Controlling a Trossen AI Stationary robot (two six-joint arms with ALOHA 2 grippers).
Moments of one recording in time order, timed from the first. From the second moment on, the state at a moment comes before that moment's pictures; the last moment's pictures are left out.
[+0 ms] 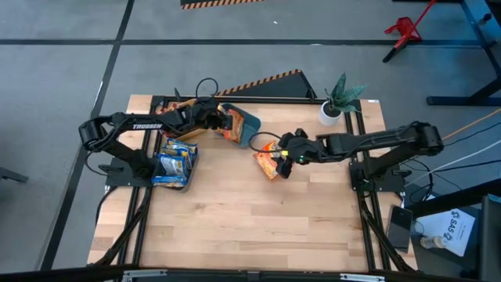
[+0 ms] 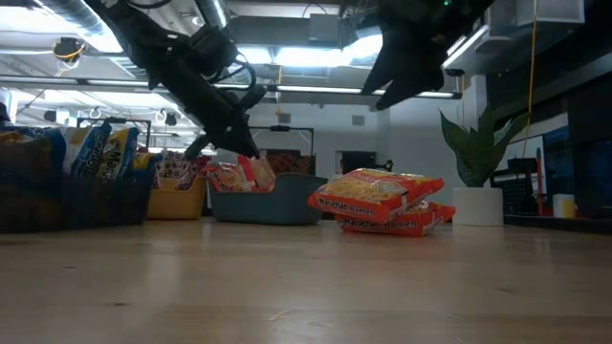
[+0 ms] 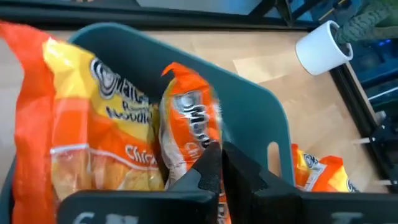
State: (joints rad) left arm 0.53 1.42 0.74 0.06 -0.03 -0.80; right arm 0.06 1.38 1.03 -0.45 0.31 0.44
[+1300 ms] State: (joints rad) left arm 0.58 0.99 0.74 0.28 0.16 -1.03; right arm -0.31 1.98 1.52 -0.48 -0.01 -0.11
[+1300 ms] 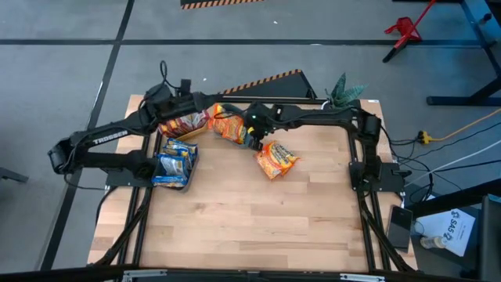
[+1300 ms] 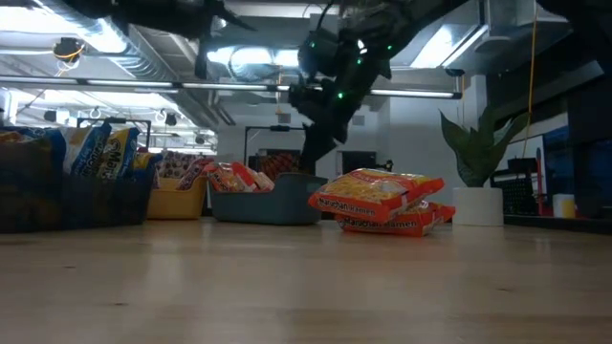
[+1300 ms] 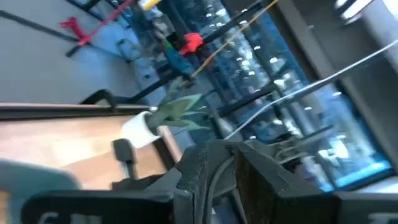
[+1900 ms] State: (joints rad) left arm 0.58 0.96 0.74 -0.07 -0.08 -0.92; right arm -0.31 2.09 1.51 -0.36 0.00 -0.22
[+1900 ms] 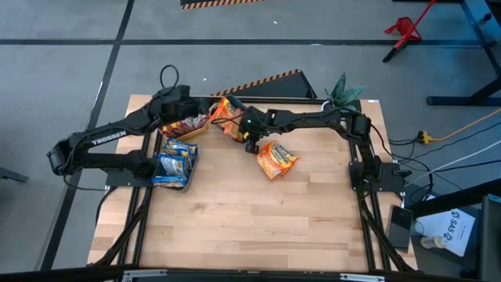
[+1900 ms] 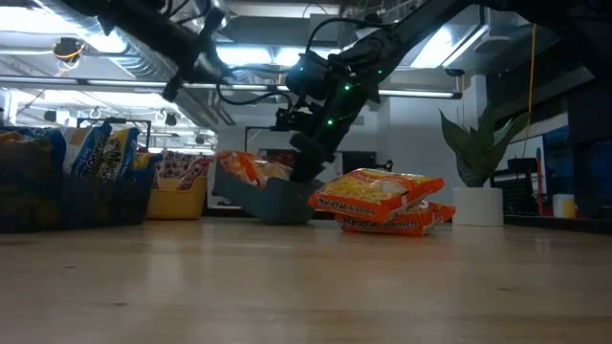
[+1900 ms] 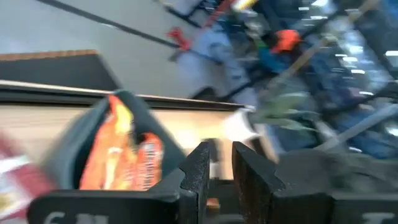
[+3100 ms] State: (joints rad) left arm 0.61 1.17 0.74 -0.09 -0.09 -0.82; right arm -0.30 2.08 1.72 -0.55 0.01 -0.37
